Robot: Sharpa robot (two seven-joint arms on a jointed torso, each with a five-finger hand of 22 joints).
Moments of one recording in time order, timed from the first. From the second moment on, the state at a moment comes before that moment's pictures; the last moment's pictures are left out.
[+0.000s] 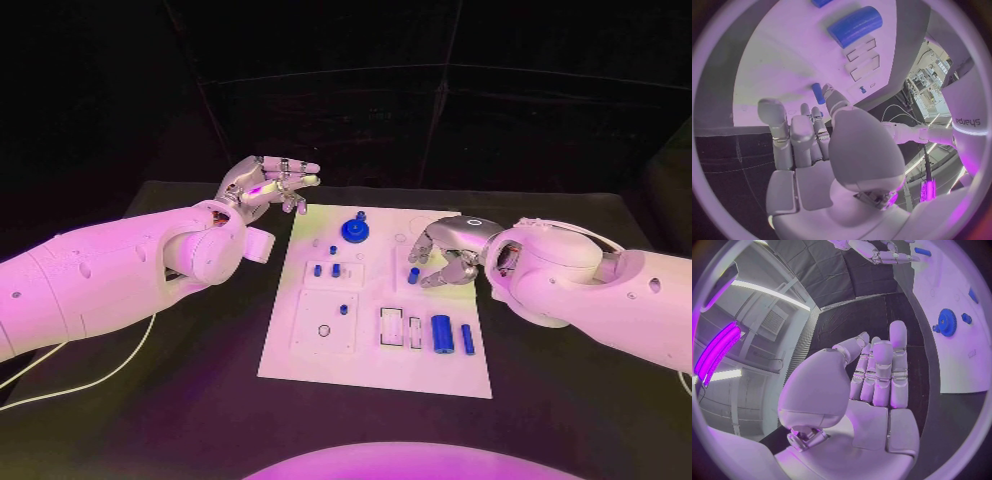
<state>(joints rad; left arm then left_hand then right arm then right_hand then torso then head) 1.24 -0.79 -0.09 1.39 -0.06 -0.25 0.43 1.31 -0.08 0.48 -0.11 0.05 1.01 0.18 0.14 0.07 1.11 0.10 0.25 0.08 1.27 0.01 1.10 0.56 0.17 1.21 0.11 0.65 0.72 1.17 -0.89 -0.02 1.70 -1.62 -0.08 -0.28 1.42 -0.11 0.11 0.04 0.18 0.92 0.13 0.07 0.07 0.89 0.09 0.37 0.07 1.46 0.01 1.20 0.87 0.12 1.31 0.11 1.13 0.72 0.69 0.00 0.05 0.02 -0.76</state>
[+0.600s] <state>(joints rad) 1.24 -0.80 -0.09 1.39 -0.06 -0.25 0.43 1.31 -0.08 0.48 -0.11 0.05 1.01 0.18 0.14 0.07 1.11 0.10 0.25 0.08 1.27 0.01 1.10 0.56 0.17 1.21 0.11 0.65 0.72 1.17 -0.85 -0.02 1.66 -1.63 -0.04 -0.28 1.45 -0.08 0.20 0.07 0.18 1.04 0.15 0.10 0.07 1.07 0.08 0.34 0.06 1.47 0.00 1.22 0.90 0.12 1.33 0.09 1.15 0.76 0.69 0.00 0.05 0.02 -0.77</state>
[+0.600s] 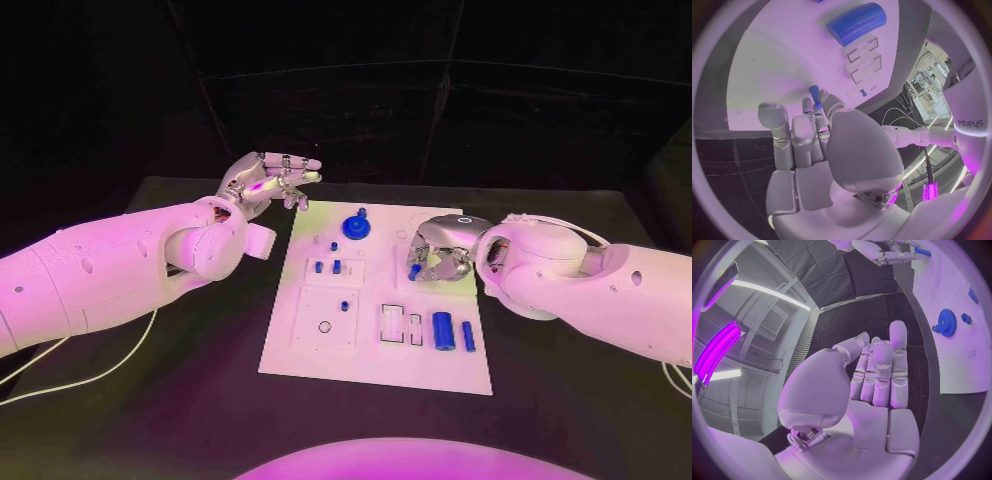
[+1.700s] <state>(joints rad) 1.24 -0.80 -0.09 1.38 -0.06 -0.24 0.43 1.31 -0.08 0.48 -0.11 0.05 1.01 0.18 0.14 0.07 1.11 0.10 0.25 0.08 1.27 0.01 1.10 0.56 0.17 1.21 0.11 0.65 0.72 1.17 -0.91 -0.02 1.77 -1.62 -0.18 -0.29 1.45 -0.08 0.35 0.09 0.11 1.13 0.13 0.09 0.07 1.18 0.06 0.26 0.06 1.47 -0.02 1.27 0.96 0.12 1.36 0.08 1.21 0.85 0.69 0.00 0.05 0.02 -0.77</state>
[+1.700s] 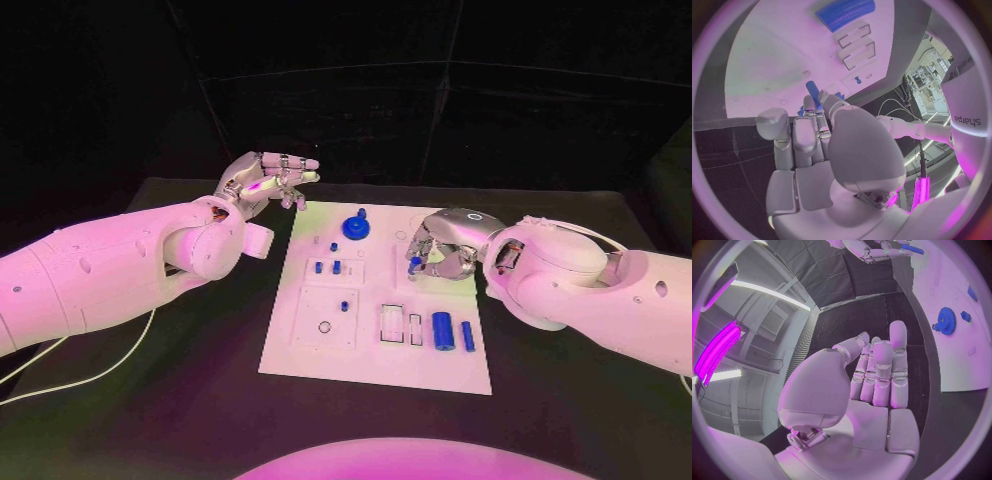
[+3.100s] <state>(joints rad) 1.24 -0.76 -0.09 1.37 -0.06 -0.23 0.43 1.31 -0.08 0.47 -0.11 0.05 1.01 0.18 0.14 0.07 1.11 0.10 0.25 0.08 1.27 0.01 1.10 0.56 0.17 1.21 0.11 0.65 0.72 1.07 -0.59 -0.03 1.65 -1.52 -0.18 -0.16 1.46 -0.09 0.39 0.07 0.13 1.13 0.13 0.08 0.07 1.19 0.06 0.23 0.06 1.47 -0.02 1.28 0.96 0.12 1.36 0.08 1.22 0.86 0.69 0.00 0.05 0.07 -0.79</state>
